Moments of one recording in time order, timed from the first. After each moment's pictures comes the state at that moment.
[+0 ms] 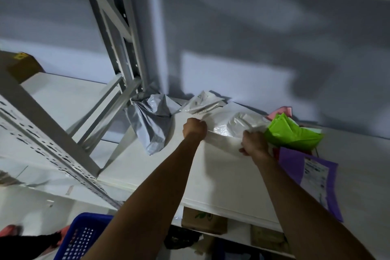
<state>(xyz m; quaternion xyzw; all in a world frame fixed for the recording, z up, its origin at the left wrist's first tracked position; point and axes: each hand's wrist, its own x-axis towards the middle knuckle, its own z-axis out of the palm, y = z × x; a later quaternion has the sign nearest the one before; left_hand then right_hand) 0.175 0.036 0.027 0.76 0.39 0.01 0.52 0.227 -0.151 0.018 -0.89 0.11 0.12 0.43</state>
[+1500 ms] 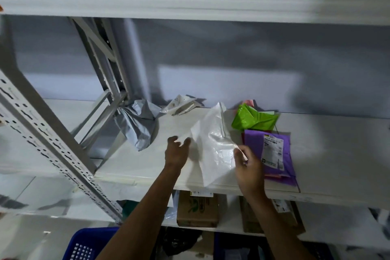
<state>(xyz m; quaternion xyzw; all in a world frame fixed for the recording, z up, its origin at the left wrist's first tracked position) 0.030 -0.045 0.062 0.70 0.35 0.08 0.61 0.033 -0.256 0.053 -0.82 -0.08 -0.12 0.56</state>
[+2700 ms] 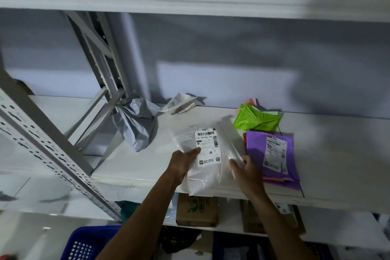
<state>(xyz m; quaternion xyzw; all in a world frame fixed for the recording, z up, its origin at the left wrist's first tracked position) 0.036 -0.050 0.036 0.59 0.31 -0.02 0.75 0.060 -0.256 0.031 -0.87 0.05 0.06 0.48</state>
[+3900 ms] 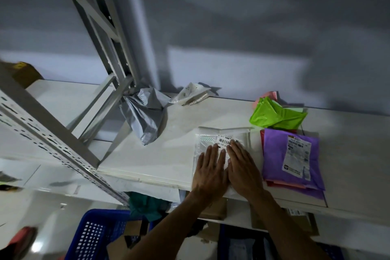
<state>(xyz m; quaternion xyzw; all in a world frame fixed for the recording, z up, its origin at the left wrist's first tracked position) 0.037 -0.096 -0.056 0.99 0.03 0.04 0.12 0.106 -0.223 -0.058 -0.92 -0.33 -0.14 0.14</state>
